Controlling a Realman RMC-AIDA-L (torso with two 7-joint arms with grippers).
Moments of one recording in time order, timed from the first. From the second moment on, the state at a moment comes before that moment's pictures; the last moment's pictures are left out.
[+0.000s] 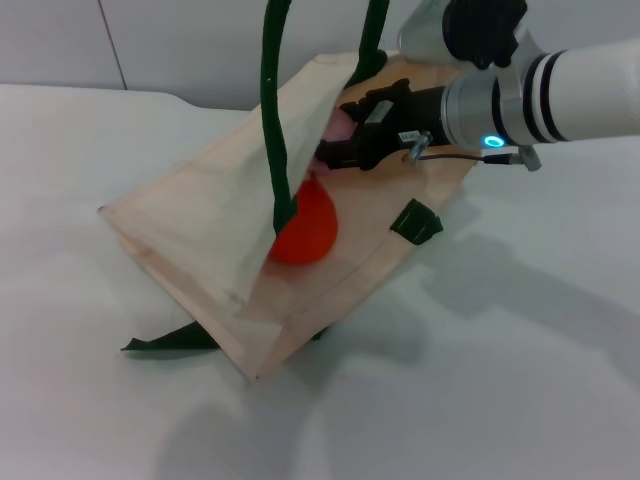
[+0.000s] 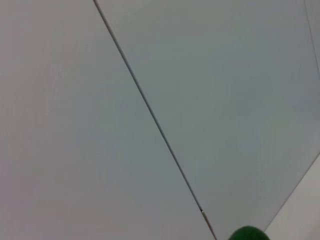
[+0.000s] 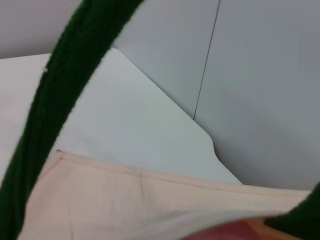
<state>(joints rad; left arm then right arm) -0.67 -2.03 1.48 1.96 -0.40 -1.28 0.35 0.94 2.03 -1.60 -0.66 -1.85 -0.72 1.93</state>
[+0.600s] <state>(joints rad) -0.66 -2.03 1.48 1.96 -0.39 -1.29 0.35 0.94 2.02 -1.60 -0.64 -1.84 -0.72 1.94</state>
